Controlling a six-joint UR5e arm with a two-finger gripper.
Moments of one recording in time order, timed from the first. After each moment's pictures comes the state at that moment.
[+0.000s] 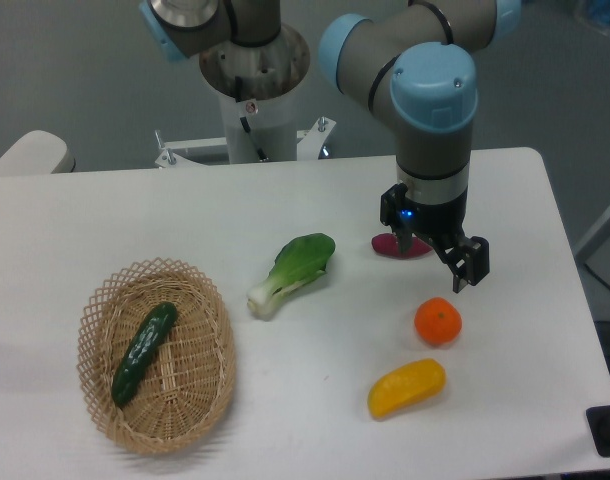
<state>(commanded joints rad) 2.57 -1.87 -1.48 -1.13 1.62 1.42</state>
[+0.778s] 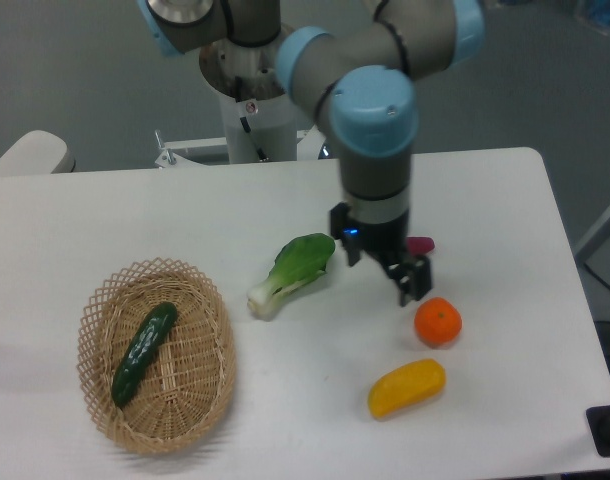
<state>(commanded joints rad) 2.36 -1.86 -1.52 -1.14 1.62 1.08</state>
